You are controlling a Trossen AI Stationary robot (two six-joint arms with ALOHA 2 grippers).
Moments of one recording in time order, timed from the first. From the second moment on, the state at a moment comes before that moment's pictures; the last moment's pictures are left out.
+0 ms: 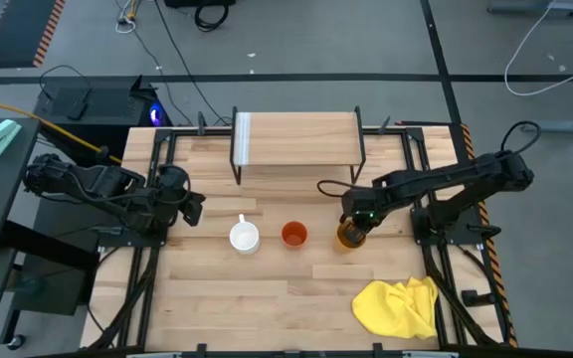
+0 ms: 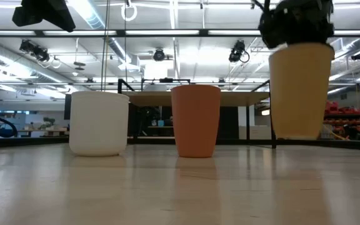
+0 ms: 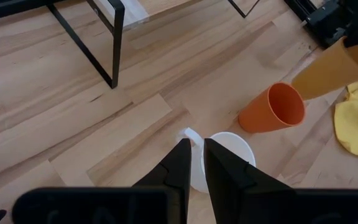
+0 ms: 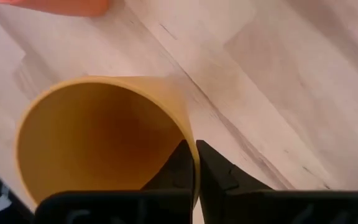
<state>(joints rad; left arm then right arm) -0.32 0.87 1.04 -1.10 -0.55 -1.14 0.11 1.33 1.08 -1.08 -0.04 0.88</state>
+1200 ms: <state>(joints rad) -0.32 0.87 1.04 -1.10 -0.55 -1.13 -0.67 1.72 2.07 -1.57 -0.04 0.32</state>
